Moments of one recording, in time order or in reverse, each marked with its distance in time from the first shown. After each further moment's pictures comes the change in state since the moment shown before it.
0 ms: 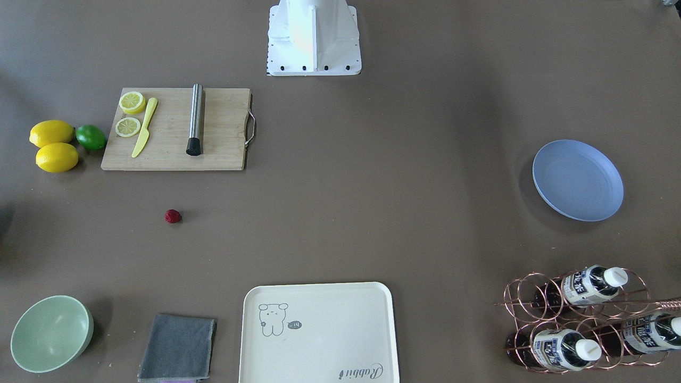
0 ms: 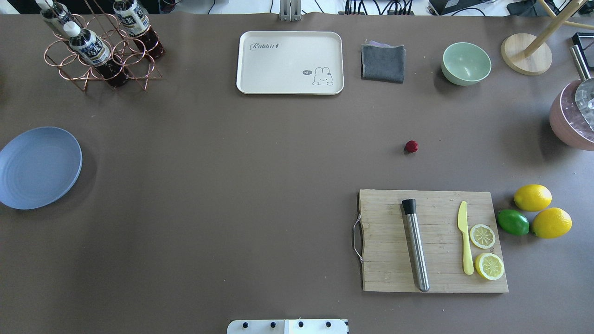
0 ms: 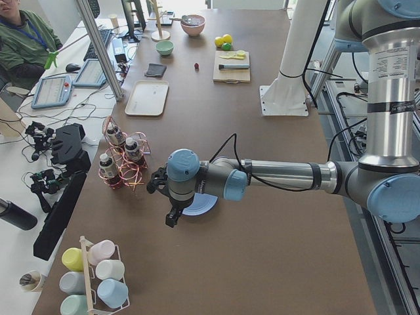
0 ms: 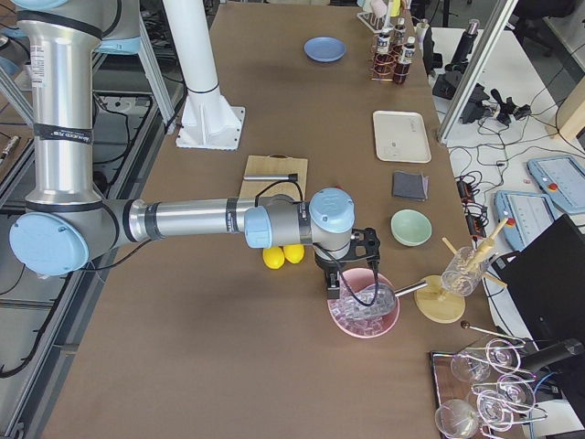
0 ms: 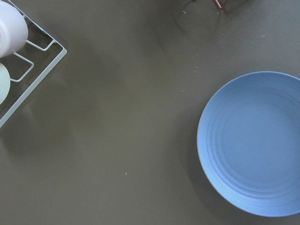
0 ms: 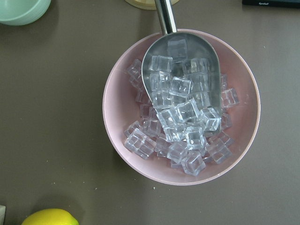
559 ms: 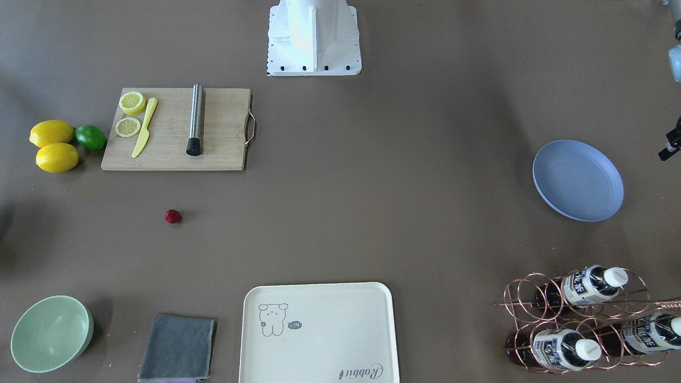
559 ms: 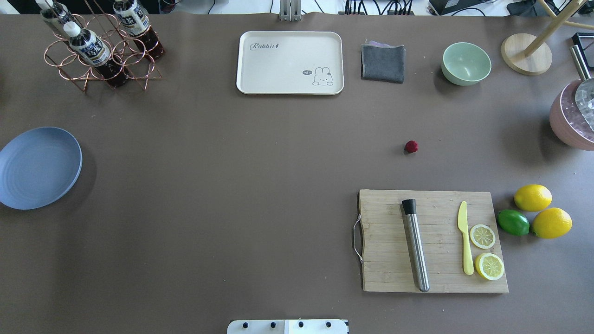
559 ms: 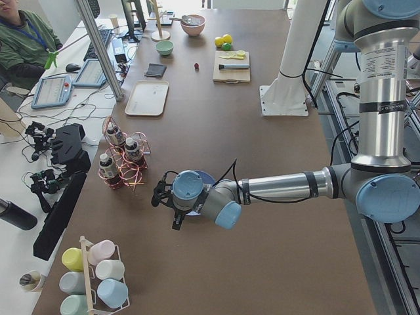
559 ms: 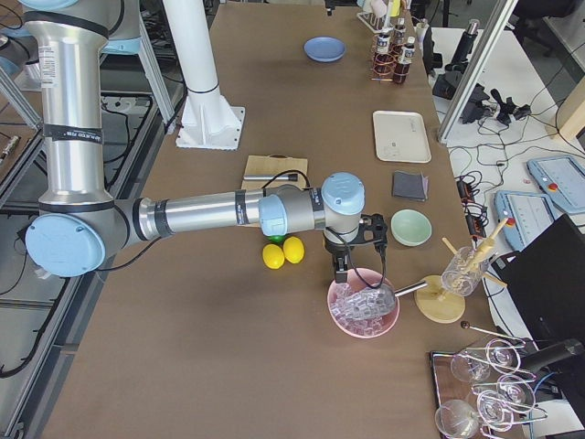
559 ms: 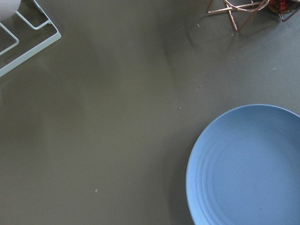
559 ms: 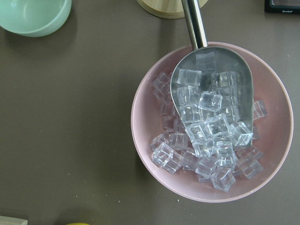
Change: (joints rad) left arm 0.154 -0.009 0.242 -0.528 -0.025 -0.456; right arm -0.062 0.043 0.013 0.008 -0.002 0.108
